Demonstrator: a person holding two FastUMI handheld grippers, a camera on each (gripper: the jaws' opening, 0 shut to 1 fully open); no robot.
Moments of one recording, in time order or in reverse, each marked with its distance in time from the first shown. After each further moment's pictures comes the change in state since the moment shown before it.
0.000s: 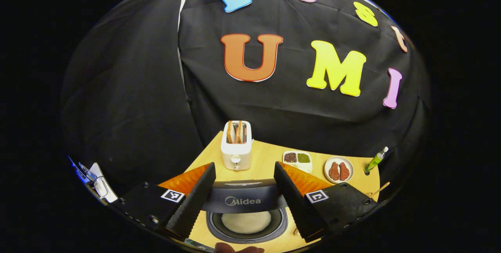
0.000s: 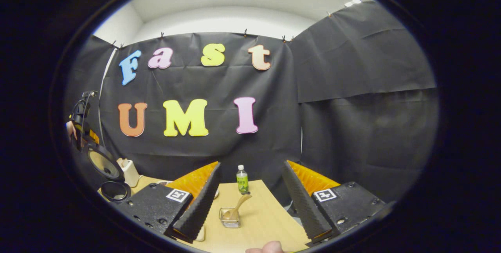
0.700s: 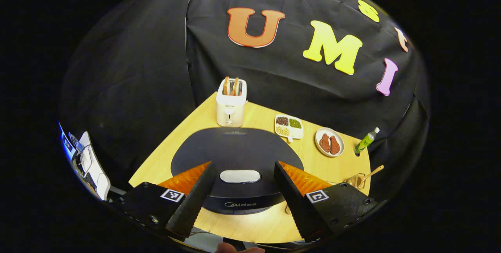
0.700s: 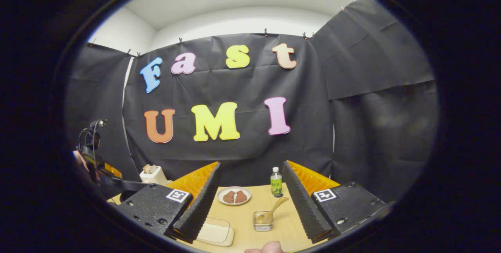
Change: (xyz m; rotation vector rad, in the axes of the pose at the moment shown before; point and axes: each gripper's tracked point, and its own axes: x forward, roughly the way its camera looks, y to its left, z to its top) left arm -0.050 -0.015 -0.142 -0.085 0.202 -0.051; right arm 0.016 0.087 -0.008 0.061 0.024 0.236
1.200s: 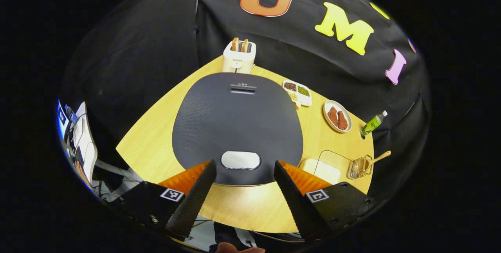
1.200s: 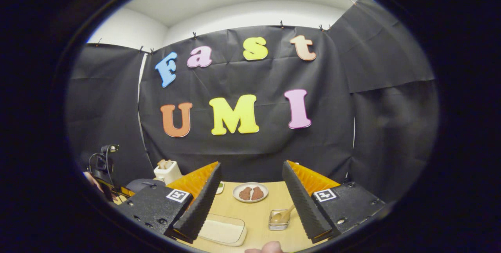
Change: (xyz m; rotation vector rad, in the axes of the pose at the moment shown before) left arm 0.016 0.006 -0.088 -0.074 0.139 0.018; right arm 0.024 0.034 -0.013 -0.014 0.043 0.119
